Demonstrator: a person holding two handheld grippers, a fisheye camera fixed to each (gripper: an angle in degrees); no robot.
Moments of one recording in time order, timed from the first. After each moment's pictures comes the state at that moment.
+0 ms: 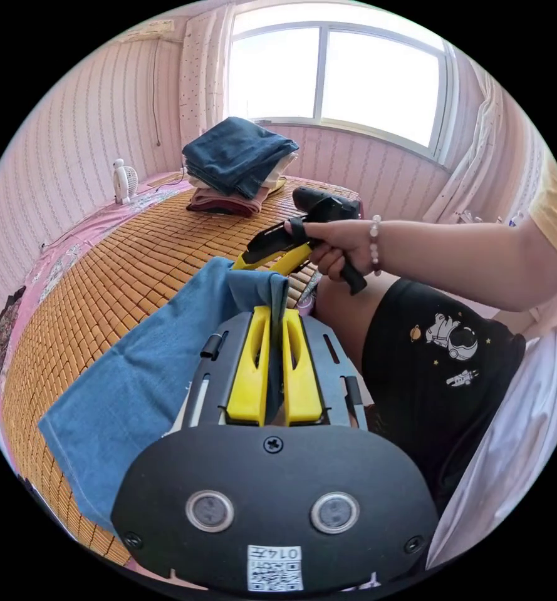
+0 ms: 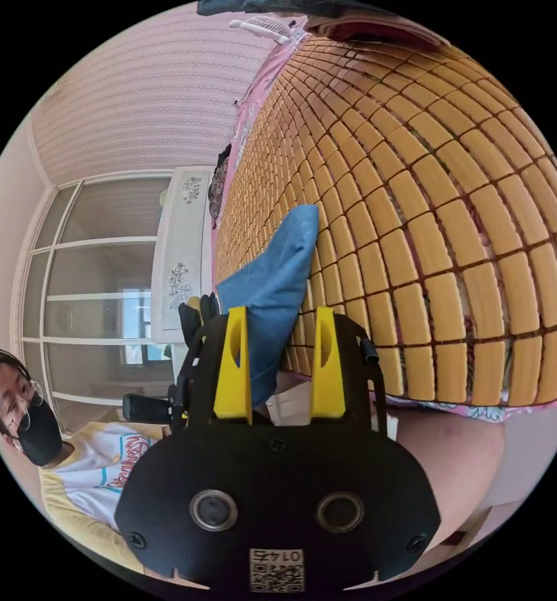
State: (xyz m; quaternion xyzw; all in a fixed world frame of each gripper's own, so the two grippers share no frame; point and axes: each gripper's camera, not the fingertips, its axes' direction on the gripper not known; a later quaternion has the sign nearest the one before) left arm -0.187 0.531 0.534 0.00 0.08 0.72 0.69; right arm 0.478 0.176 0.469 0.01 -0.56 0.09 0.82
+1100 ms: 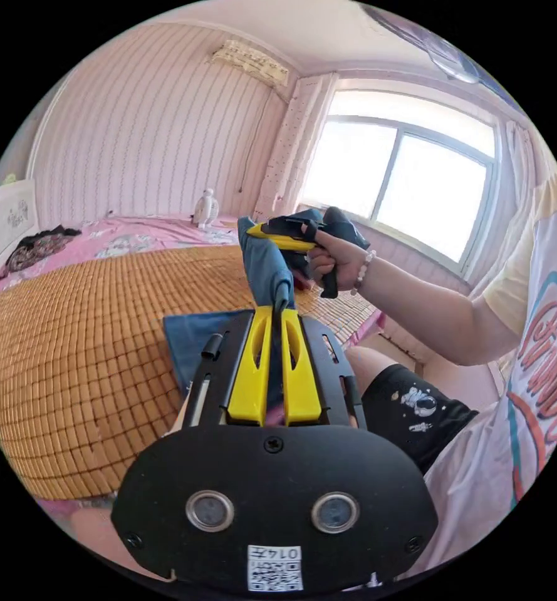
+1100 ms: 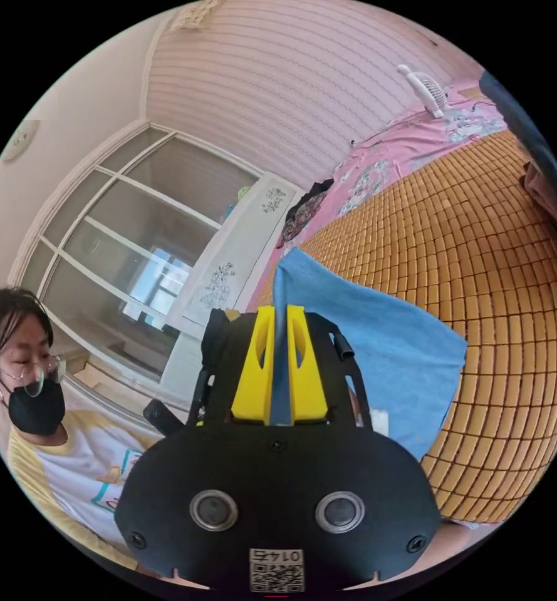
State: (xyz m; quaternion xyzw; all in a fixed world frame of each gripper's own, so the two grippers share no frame) left arm -0.272 0.397 0.432 0.11 0.16 0.55 0.81; right arm 0.365 0.182 0.342 0.18 -0.55 -0.08 0.81
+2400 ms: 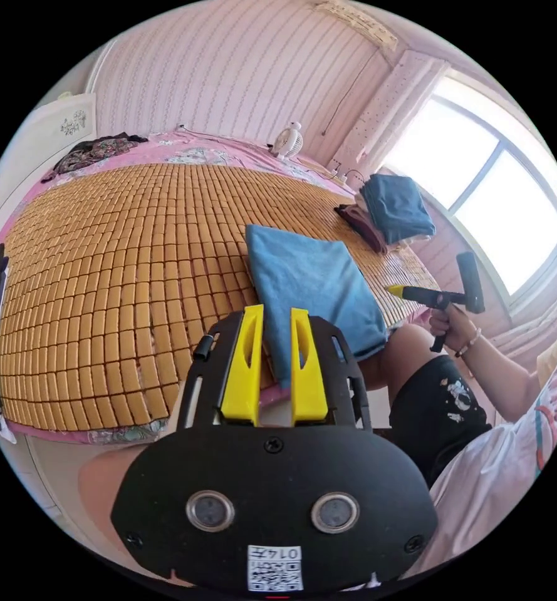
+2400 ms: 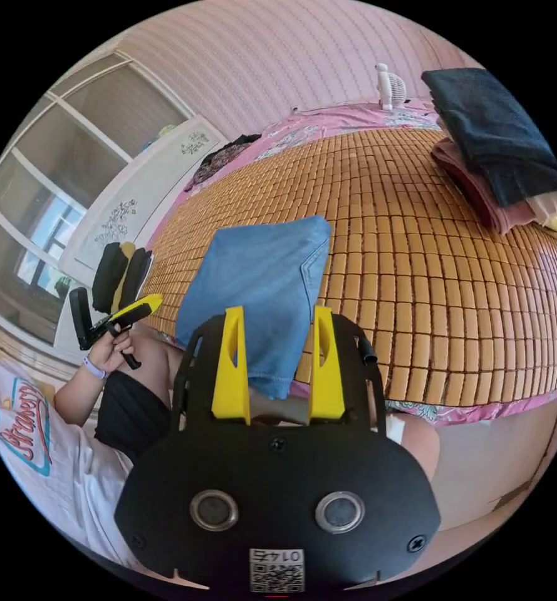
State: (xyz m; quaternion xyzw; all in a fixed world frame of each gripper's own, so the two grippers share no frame) left arm -0.339 0.255 0.447 0.04 0.06 0.44 0.89; right arm 0.191 0.345 0.612 0.16 -0.30 -0.06 0.94
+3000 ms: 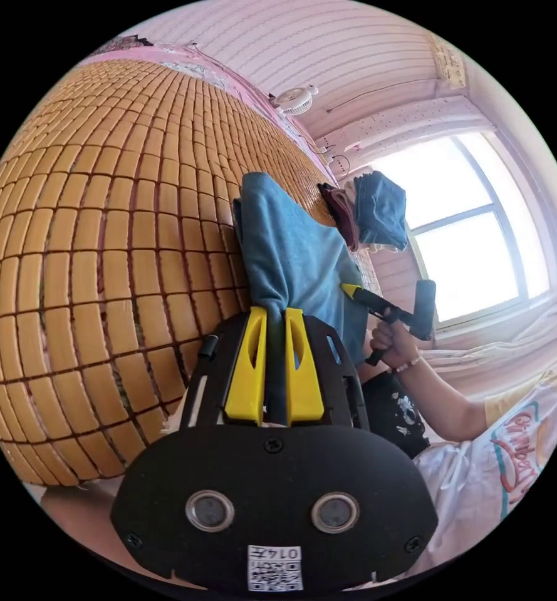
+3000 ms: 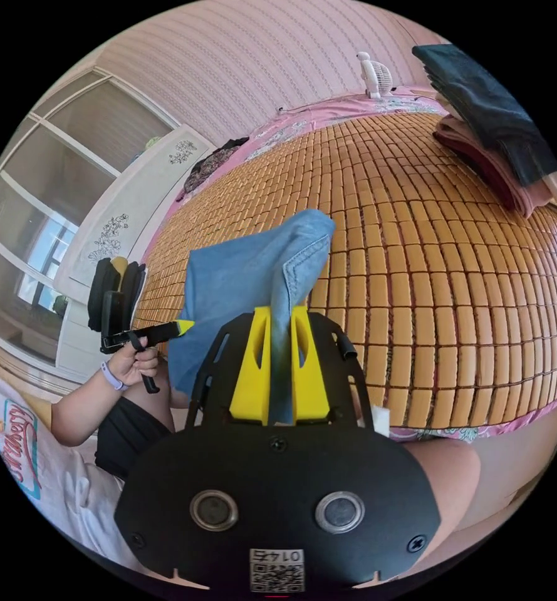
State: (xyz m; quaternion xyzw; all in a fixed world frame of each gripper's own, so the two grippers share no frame) left arm -0.398 0.233 0.477 -0.13 0.18 0.37 0.90; right arm 0.074 0.351 0.748 0.16 -0.32 -0.05 0.93
